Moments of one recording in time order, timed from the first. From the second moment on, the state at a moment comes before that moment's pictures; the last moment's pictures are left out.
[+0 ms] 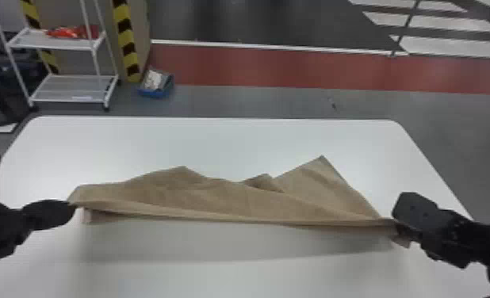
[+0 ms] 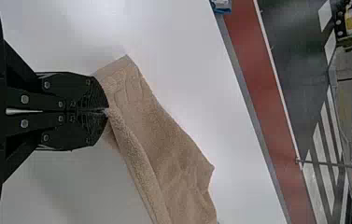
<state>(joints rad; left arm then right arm) 0.13 0.07 0.29 -2.14 -0.68 0.83 -1.20 0.33 -0.54 -0.05 -2.09 0.84 0.70 0.91</state>
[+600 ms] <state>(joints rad) 0.16 0.08 0.34 -2.13 -0.64 0.81 -1.21 0.34 -0.48 0.03 -2.08 0.89 0.72 0.89</state>
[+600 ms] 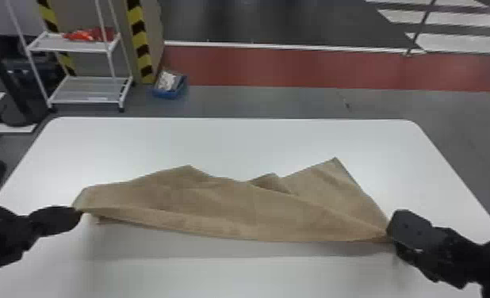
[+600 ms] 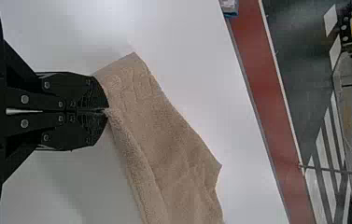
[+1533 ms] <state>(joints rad) 0.21 0.13 0.42 -2.15 -0.55 0.78 -1.21 0.47 -0.42 0.01 -2.25 0.96 0.81 0.91</state>
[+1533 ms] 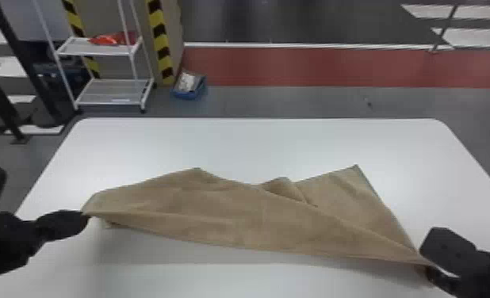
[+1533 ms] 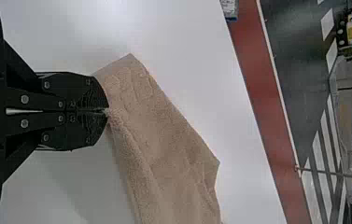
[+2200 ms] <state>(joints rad) 0.17 0.15 0.44 -2.12 -0.54 0.79 -1.21 0.48 -0.43 -0.04 -2.26 0.96 0.80 0.96</state>
